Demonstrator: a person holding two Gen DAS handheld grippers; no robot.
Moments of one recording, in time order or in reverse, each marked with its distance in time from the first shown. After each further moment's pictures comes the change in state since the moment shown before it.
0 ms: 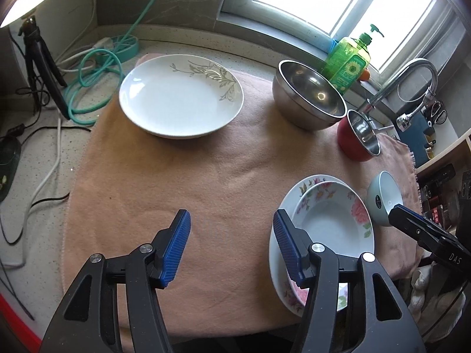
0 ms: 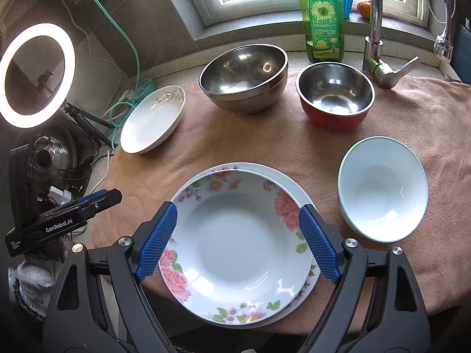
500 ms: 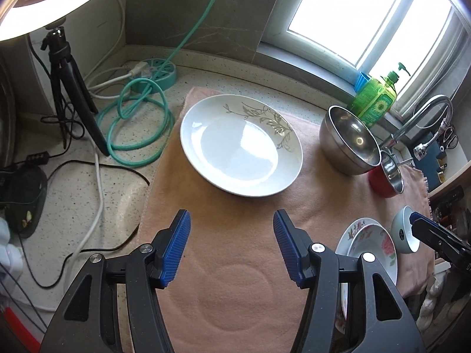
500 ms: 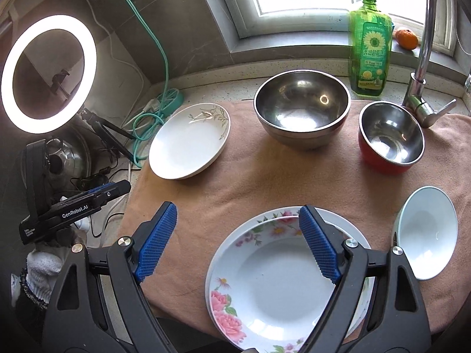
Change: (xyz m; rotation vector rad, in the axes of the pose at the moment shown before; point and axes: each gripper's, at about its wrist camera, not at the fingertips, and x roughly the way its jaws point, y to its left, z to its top) left arm -0.008 0.072 0.045 -0.005 -0.091 0.042; right arm 0.024 0.076 0.037 -0.075 -0.062 0.056
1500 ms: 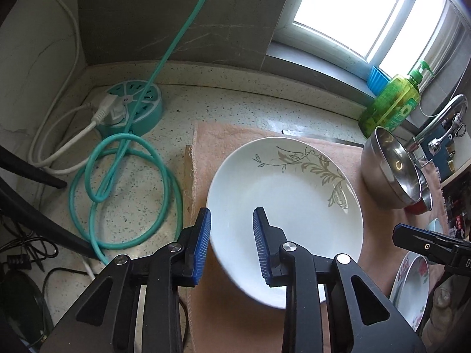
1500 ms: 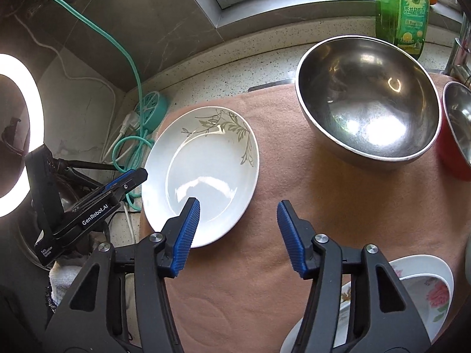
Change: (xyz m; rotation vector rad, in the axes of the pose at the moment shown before) left arm 0.092 0.048 0.095 0.145 0.045 -0.049; right arm 0.130 0.012 0.057 0.255 0.146 -0.012
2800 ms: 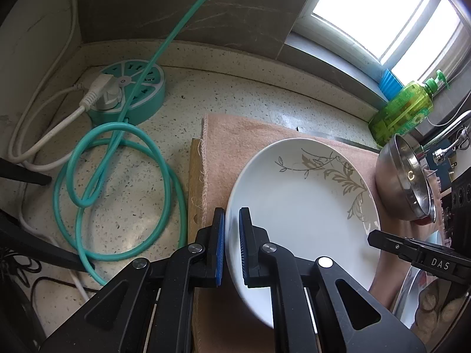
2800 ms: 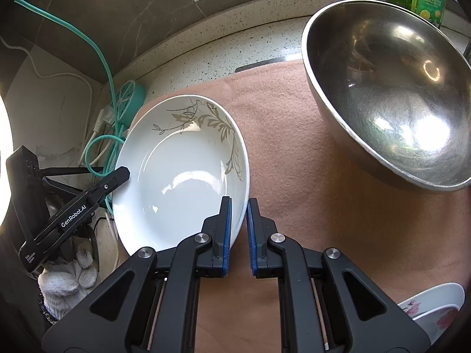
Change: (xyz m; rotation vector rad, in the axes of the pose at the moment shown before) left arm 0.029 0.018 0.009 -0.057 0.061 -0.033; right arm 0.045 -0.009 0.016 0.032 0.084 -0.024
